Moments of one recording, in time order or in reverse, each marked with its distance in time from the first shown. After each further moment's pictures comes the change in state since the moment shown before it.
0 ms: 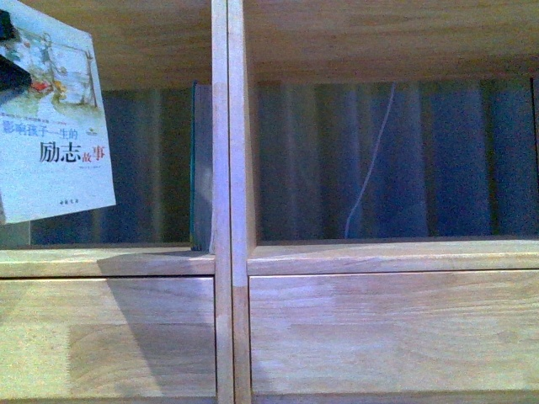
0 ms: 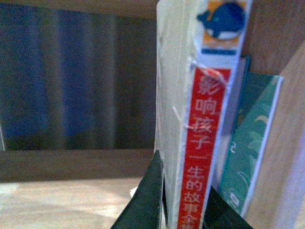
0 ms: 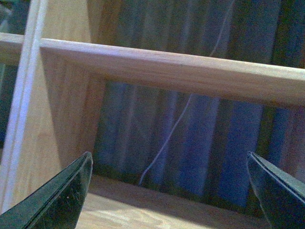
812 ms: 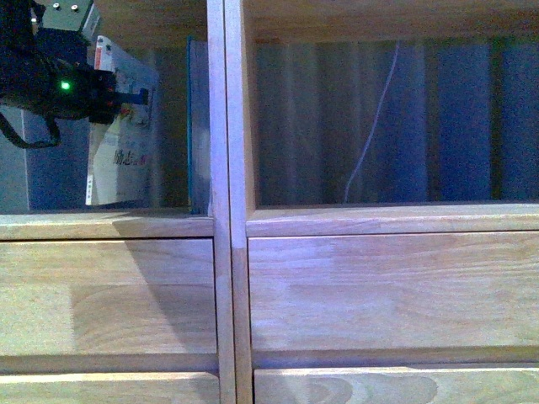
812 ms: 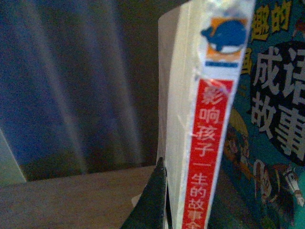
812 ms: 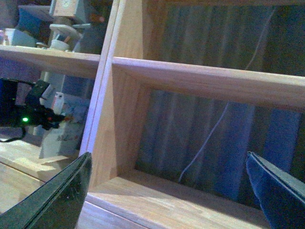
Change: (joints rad) left arm -0.129 0.564 0.661 -0.253 -0.210 0.273; right arm -0.033 -0.348 -0.197 -0.116 -0.171 0.125
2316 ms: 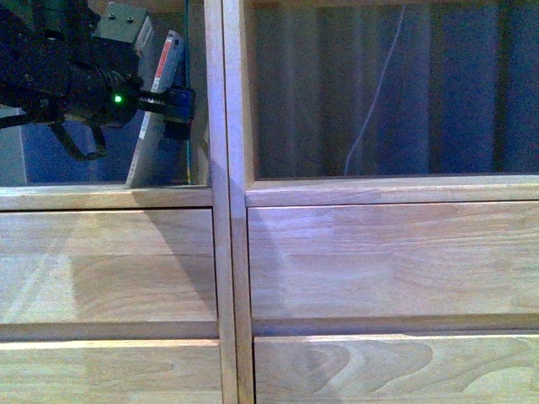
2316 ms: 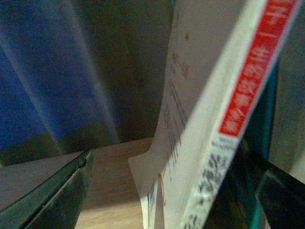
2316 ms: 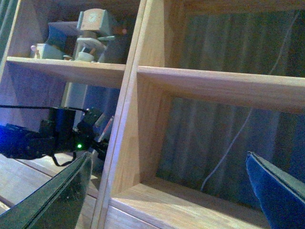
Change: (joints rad) left arm -0.121 0.006 -0.129 0.097 -0.130 0.080; right arm 0.107 -0.048 -0.046 0.020 0.045 -0.013
